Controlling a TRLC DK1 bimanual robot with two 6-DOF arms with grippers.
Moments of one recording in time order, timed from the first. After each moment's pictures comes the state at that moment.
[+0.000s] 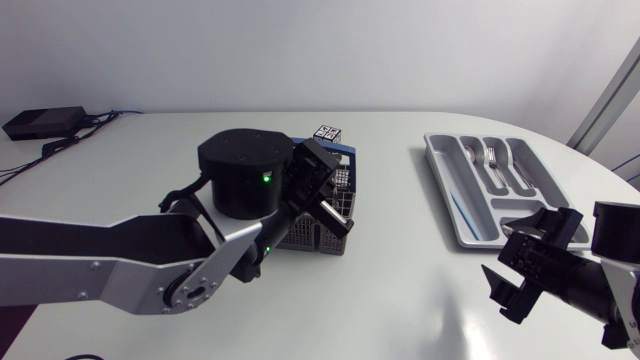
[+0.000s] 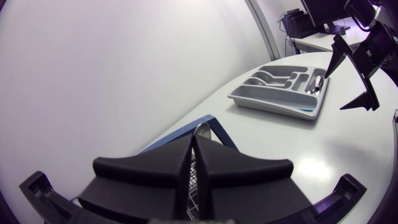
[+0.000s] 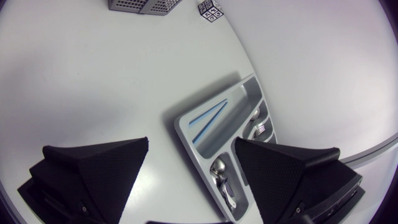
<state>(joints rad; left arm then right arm) -0.88 1.58 0.79 0.58 -0.41 0.42 -0.07 0.86 0.28 -0.12 -0.09 -1.12</state>
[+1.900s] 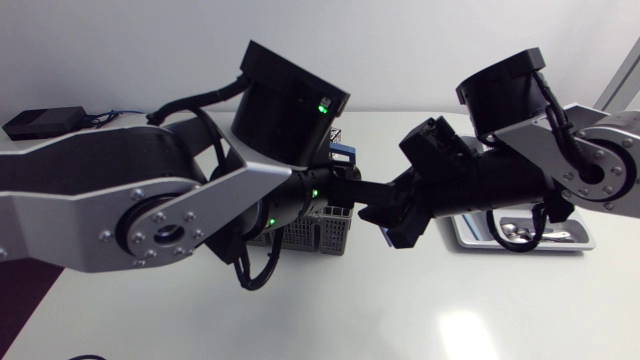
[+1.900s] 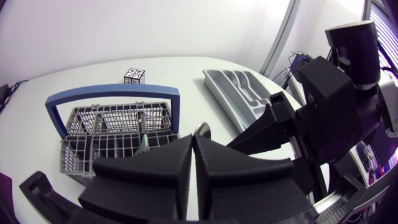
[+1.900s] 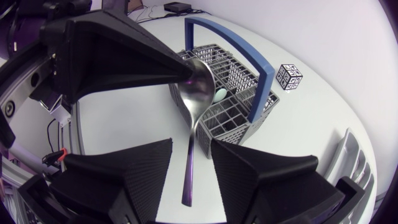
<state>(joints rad) -0.97 1.50 1.09 -0.17 -0.33 -0.45 0.48 1.28 0.91 -0.45 -0.39 -0.28</state>
